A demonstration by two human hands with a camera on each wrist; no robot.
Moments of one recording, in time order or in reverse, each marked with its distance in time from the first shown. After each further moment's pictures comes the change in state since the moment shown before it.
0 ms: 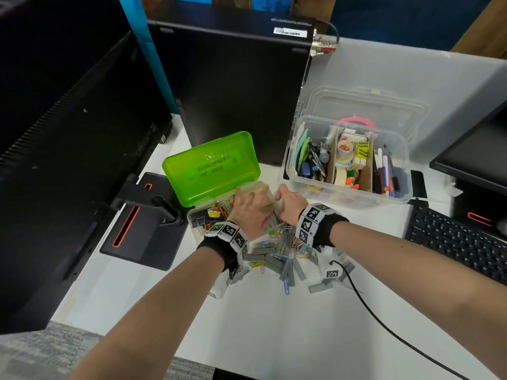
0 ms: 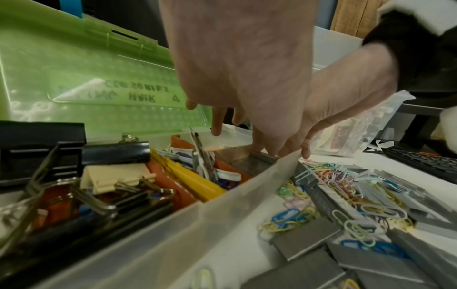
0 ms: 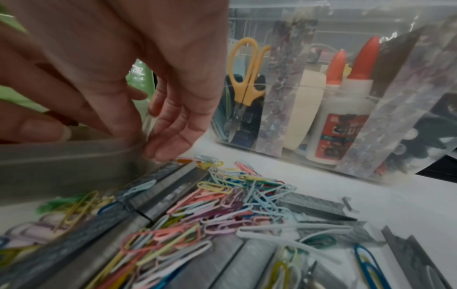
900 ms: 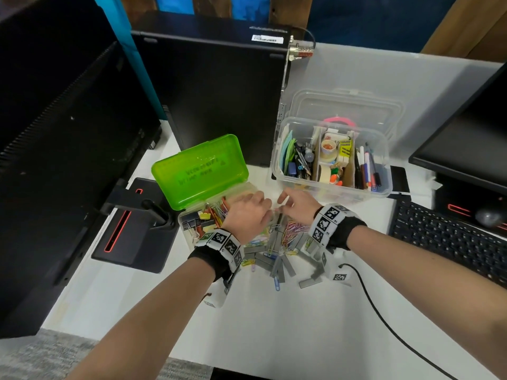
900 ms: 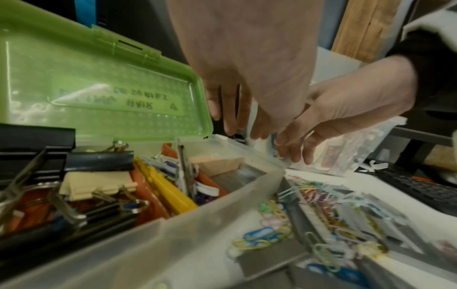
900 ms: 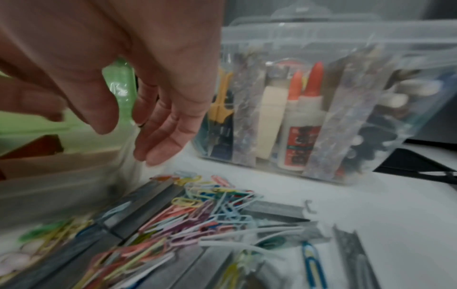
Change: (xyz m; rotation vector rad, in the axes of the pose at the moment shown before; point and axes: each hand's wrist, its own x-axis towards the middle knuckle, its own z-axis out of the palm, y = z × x) left_hand -0.014 0.023 -0.025 -0.219 0.338 0.086; right_hand -0.037 0.027 -0.036 0.206 0.012 -0.006
